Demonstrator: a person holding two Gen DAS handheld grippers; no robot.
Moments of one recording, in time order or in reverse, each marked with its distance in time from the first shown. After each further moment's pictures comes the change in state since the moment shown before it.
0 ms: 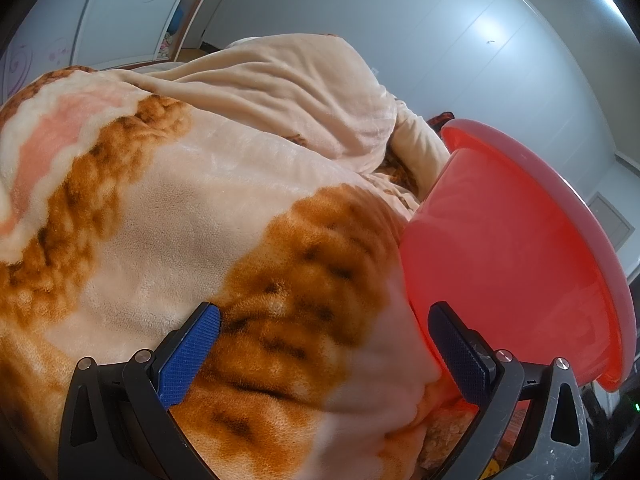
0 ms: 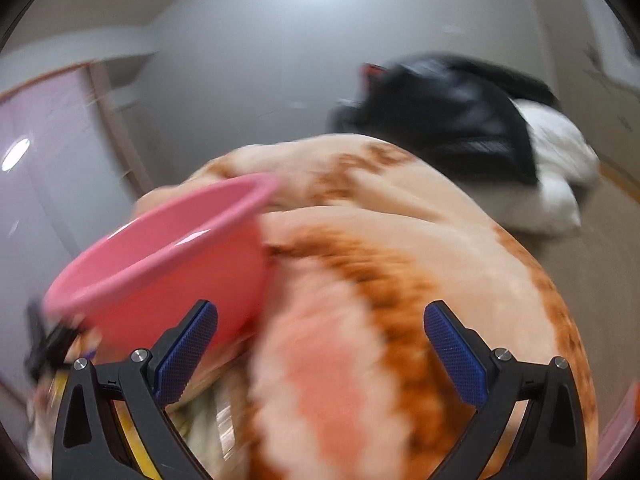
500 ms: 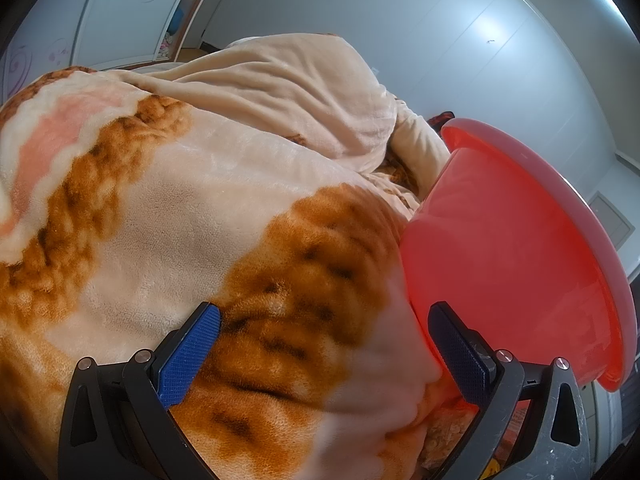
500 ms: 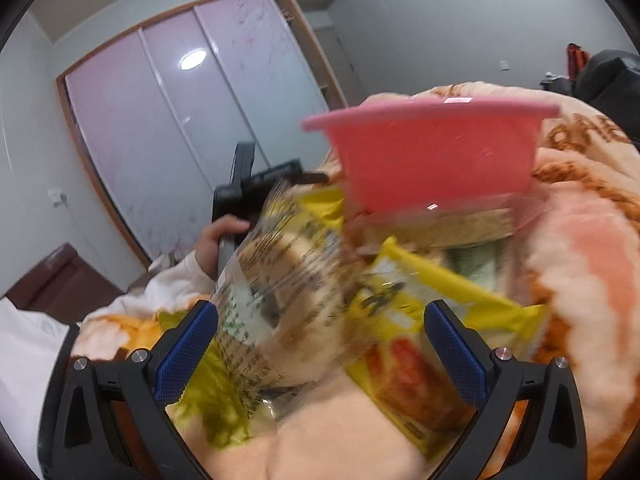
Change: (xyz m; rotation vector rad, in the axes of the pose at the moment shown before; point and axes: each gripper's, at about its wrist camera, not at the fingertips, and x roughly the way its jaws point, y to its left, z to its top) left arm 0.002 0.000 0.000 0.002 0.002 0.001; right arm -0.030 0.082 -0.077 -0.282 0.211 0.677
